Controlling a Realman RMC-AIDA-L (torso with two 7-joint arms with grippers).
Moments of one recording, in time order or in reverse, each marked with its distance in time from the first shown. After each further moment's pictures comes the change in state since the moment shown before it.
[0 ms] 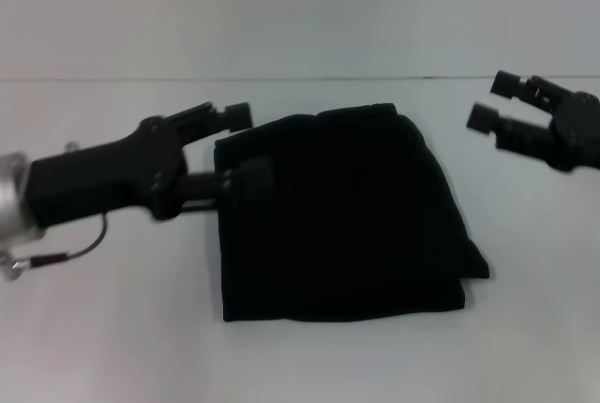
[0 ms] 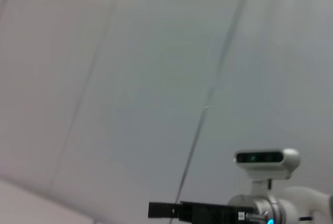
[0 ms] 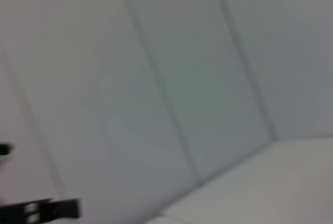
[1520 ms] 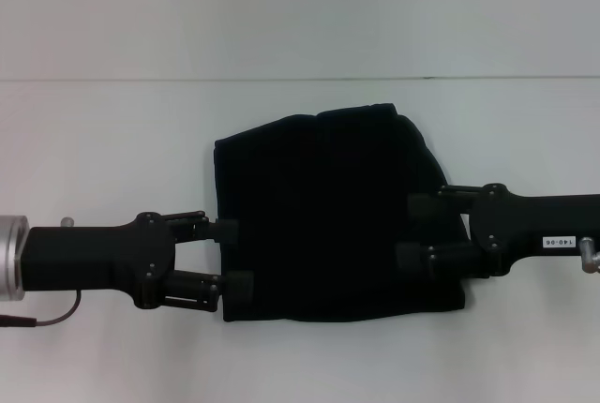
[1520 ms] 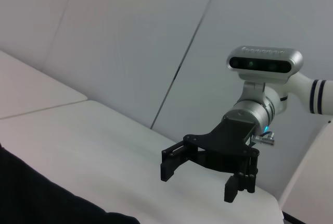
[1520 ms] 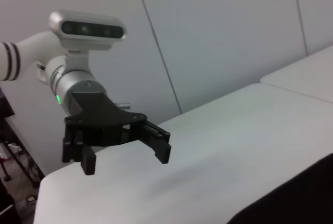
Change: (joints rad) left arm -0.003 0.028 -0.047 0.019 0.335 0.025 -0.096; right arm 0.106 0.030 -0.053 -0.072 -0.388 -0.061 0.119
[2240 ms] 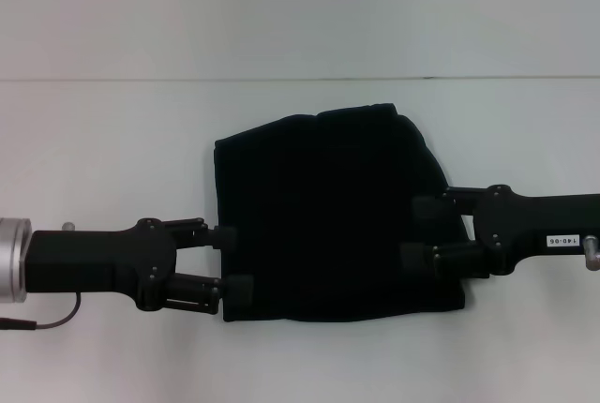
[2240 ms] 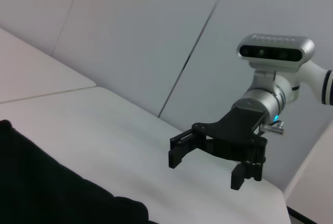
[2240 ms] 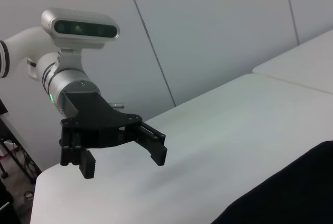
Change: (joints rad) left arm -0.003 -0.001 0.004 0.001 0.027 -0.023 -0.030; right arm 0.002 -0.008 -0.005 -0.008 -0.013 0.005 0.037
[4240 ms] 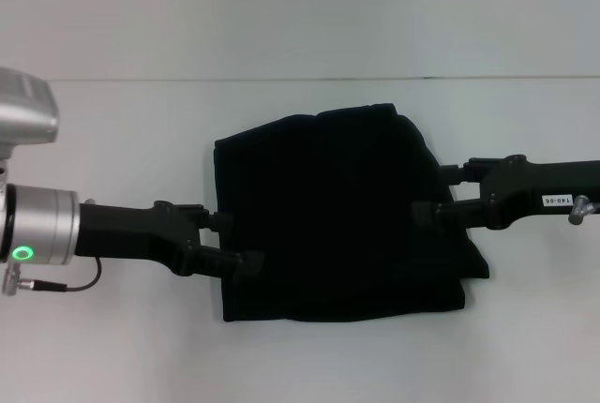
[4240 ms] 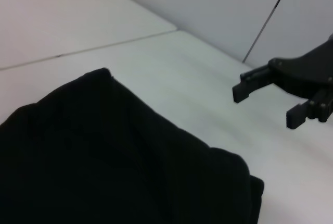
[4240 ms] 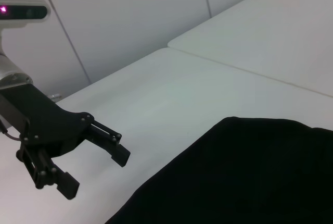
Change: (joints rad) left arm -0.059 -0.037 0.106 0.077 0.109 -0.285 -0.130; right arm 0.001 0.048 -0.010 -0.189 -0.118 0.167 0.195
